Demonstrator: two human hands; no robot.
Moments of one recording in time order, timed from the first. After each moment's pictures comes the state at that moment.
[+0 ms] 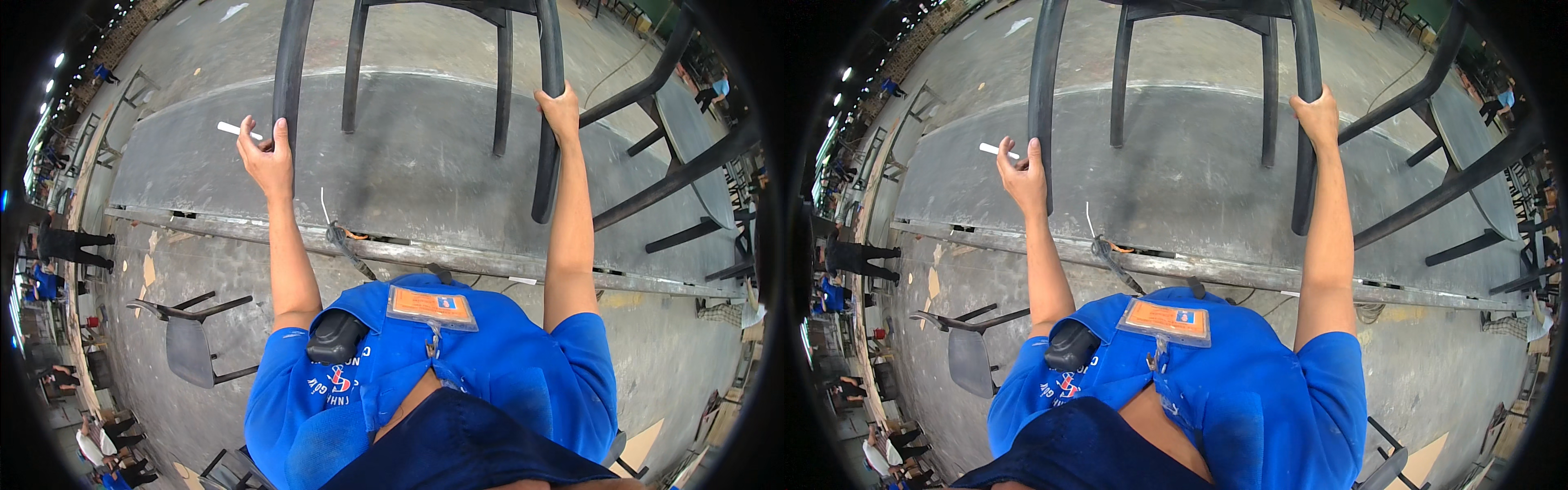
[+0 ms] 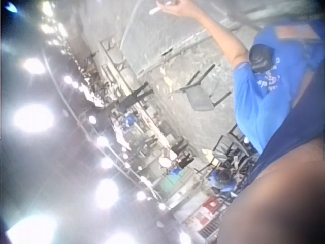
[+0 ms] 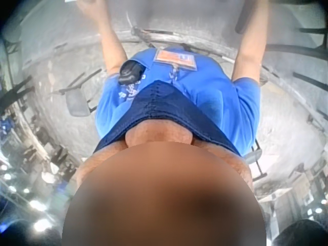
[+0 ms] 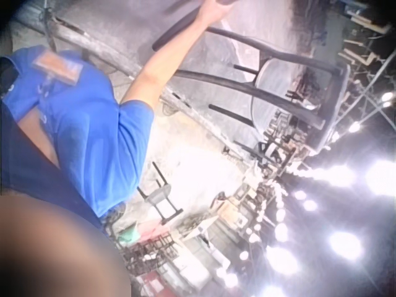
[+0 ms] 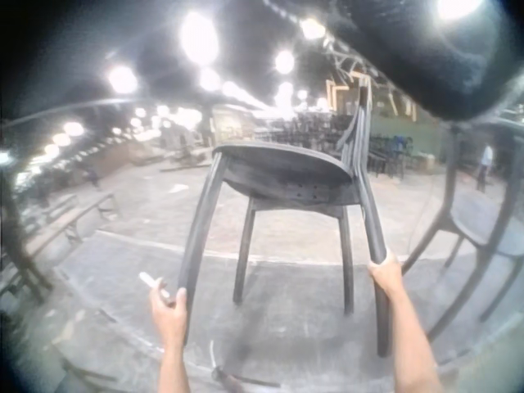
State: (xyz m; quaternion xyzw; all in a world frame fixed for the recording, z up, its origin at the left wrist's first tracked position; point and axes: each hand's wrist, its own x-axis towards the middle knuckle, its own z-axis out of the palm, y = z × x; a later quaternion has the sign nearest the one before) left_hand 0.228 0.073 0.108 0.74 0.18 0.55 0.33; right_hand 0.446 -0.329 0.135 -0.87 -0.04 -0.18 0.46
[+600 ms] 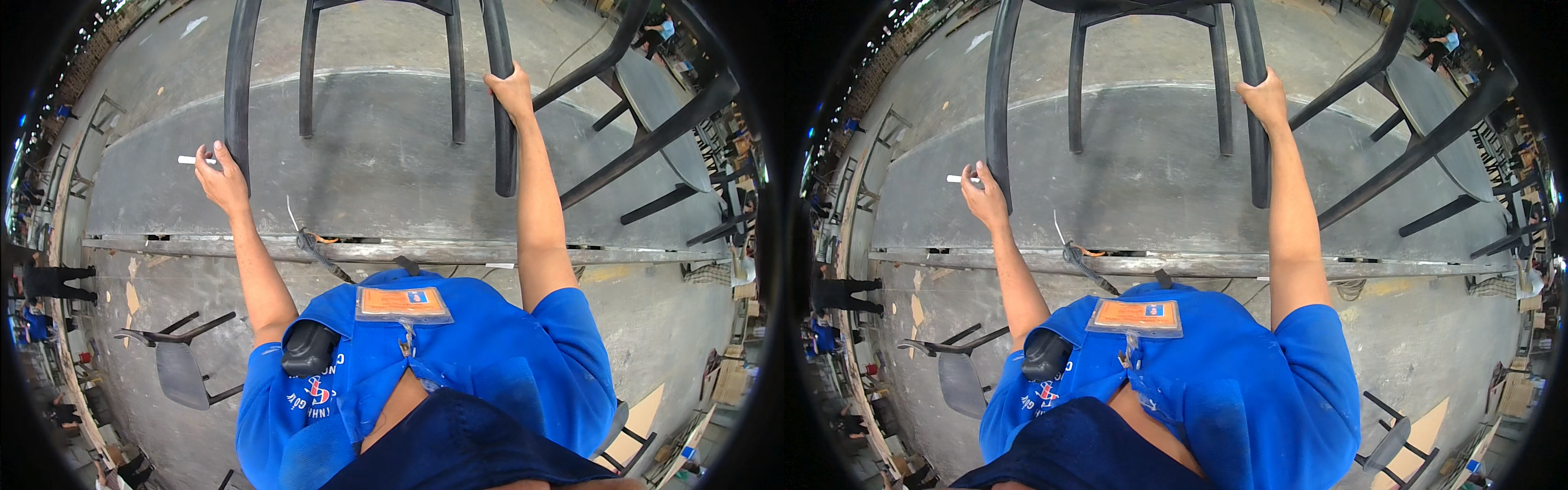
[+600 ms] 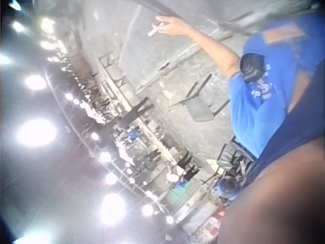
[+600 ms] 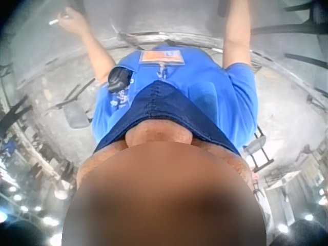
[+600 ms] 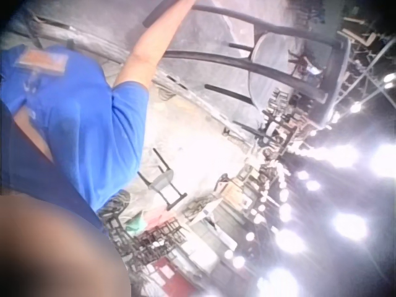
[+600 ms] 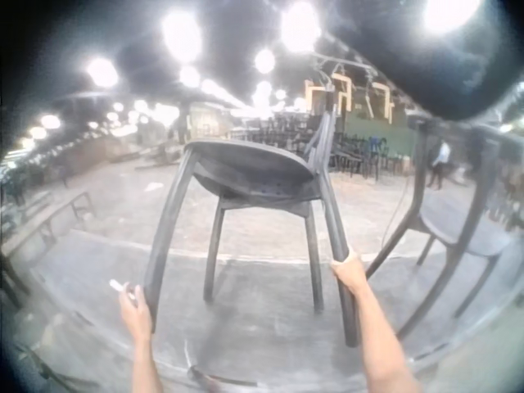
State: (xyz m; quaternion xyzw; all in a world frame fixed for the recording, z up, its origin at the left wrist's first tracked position) left_hand 0.229 0.104 0.087 0.78 0.31 0.51 0.20; right_hand 0.455 -0.321 0.127 -0.84 -0.08 -0.15 0.52
